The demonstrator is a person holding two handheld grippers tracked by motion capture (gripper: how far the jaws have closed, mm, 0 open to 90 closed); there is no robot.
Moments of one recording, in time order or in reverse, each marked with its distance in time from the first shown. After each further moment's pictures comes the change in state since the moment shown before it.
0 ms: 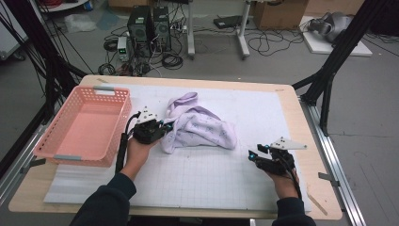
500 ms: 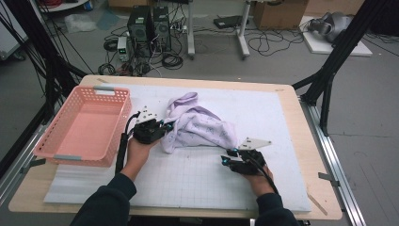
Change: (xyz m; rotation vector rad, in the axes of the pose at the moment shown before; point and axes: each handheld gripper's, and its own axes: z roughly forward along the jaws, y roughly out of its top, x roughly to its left) left arm -0.002 0.001 -0.001 -0.015 -0.009 -0.008; right arm 0.052 0.019 0.061 0.079 0.183 -0.125
